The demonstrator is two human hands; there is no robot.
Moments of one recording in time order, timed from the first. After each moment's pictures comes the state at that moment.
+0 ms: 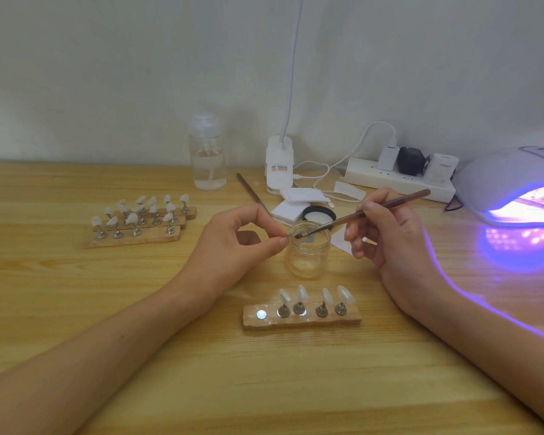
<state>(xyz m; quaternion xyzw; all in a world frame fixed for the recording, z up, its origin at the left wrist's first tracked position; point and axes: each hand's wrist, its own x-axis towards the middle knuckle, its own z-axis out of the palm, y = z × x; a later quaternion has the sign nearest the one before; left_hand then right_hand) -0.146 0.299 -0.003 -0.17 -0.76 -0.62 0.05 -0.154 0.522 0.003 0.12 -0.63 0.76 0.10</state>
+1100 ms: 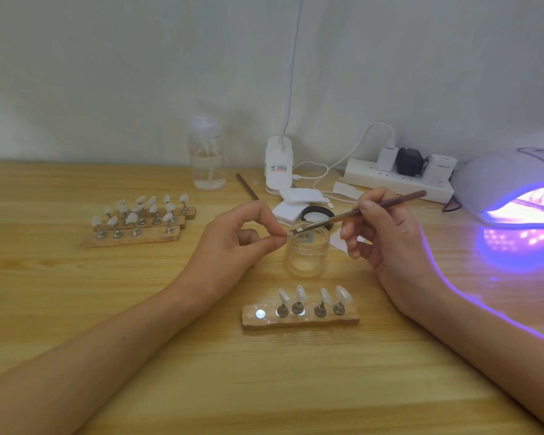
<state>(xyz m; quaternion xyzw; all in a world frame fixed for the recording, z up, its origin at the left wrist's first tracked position) -0.149 0.299 -0.005 -0.20 -0.76 -0.61 0.07 -0.153 0.520 0.004 0.14 -0.63 0.76 0.09</state>
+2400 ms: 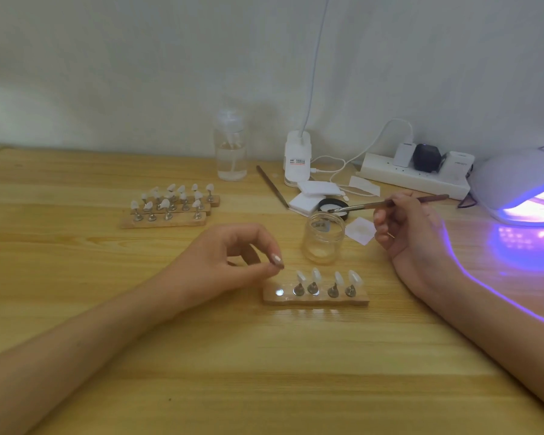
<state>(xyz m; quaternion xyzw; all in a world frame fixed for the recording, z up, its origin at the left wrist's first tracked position) -0.103 0.261 0.012 -0.22 -0.82 -0.53 -0.03 -0.154 0.527 0.010 0.00 -0.56 0.82 0.09</state>
